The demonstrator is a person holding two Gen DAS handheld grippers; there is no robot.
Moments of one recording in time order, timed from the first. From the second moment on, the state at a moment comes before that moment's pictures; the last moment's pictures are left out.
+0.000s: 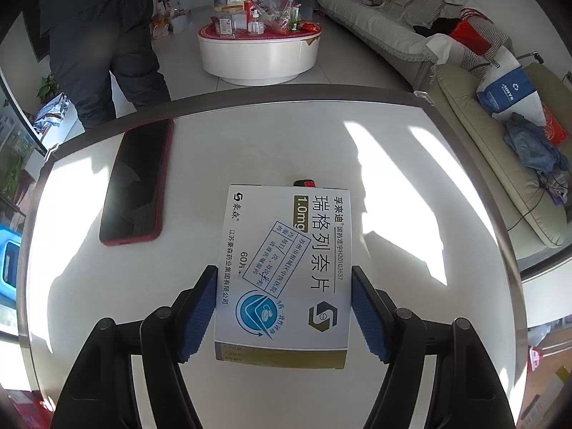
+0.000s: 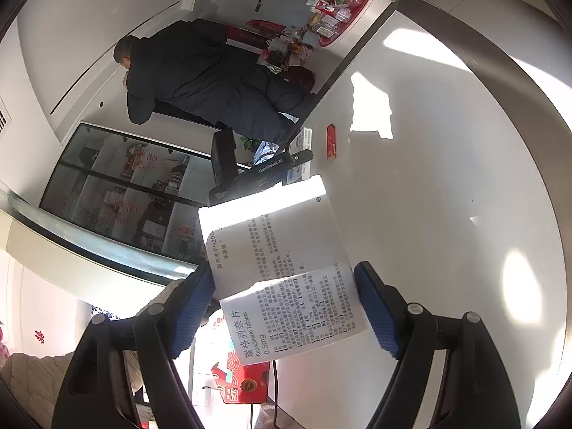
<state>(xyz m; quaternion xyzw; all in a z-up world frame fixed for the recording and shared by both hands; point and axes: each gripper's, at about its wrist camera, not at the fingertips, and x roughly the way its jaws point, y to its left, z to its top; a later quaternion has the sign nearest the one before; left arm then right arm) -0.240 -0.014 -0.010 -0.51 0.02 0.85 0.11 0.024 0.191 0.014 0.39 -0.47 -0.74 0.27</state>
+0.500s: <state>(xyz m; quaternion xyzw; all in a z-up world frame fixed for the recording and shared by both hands) 0.041 -0.068 0.046 -0.44 -0.11 0.88 0.13 0.116 0.110 -0.026 0.42 -0.51 -0.70 0.28</state>
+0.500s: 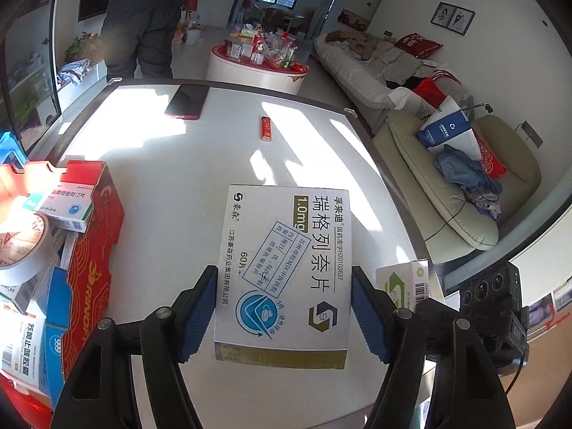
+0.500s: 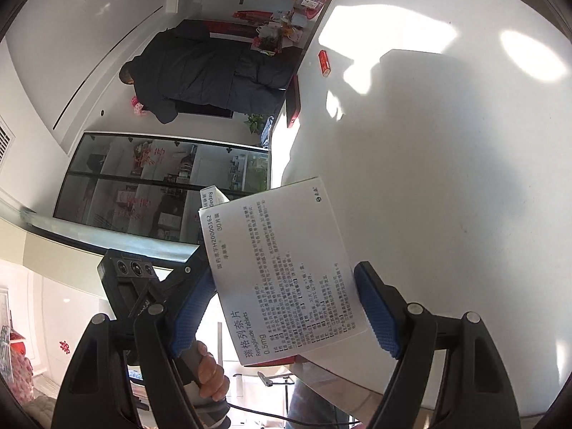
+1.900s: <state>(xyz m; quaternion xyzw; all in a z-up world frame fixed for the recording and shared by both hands) 0.137 -0.138 0.050 -0.36 -0.09 0.92 0.06 0.180 0.043 -0.033 0.46 -0.51 -0.68 0.27</state>
